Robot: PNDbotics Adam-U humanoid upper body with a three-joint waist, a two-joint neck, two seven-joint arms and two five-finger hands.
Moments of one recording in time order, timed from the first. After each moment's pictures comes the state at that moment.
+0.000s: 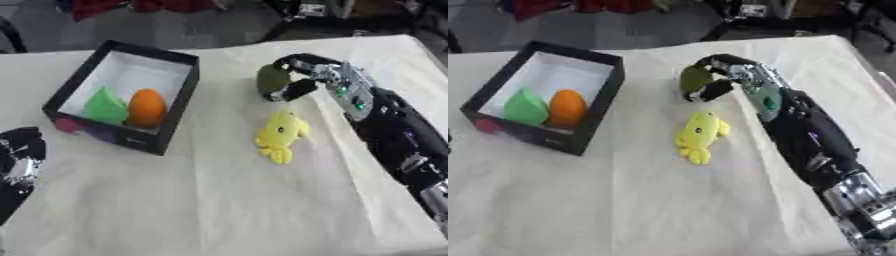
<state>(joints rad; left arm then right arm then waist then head) -0.14 0.14 0.02 -1.71 -0.25 -0.10 -0.11 -0.75 -0.45 0.16 -0.97 0.75 0.01 0.44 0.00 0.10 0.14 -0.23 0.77</state>
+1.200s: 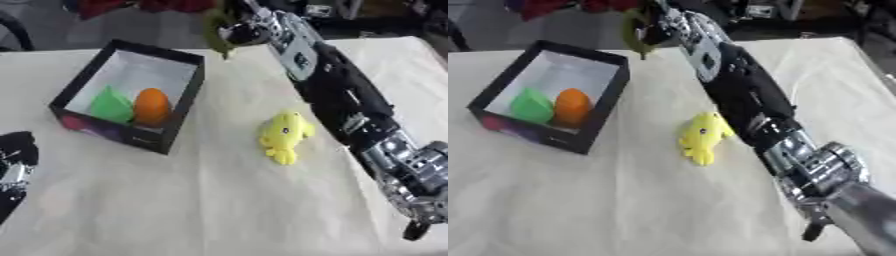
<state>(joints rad) -0.15 0.14 -0.01 -1.71 -0.24 -0.11 -0.13 -1.05 -0.23 0.17 -0.90 0.70 0.04 0.11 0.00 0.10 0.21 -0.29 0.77</state>
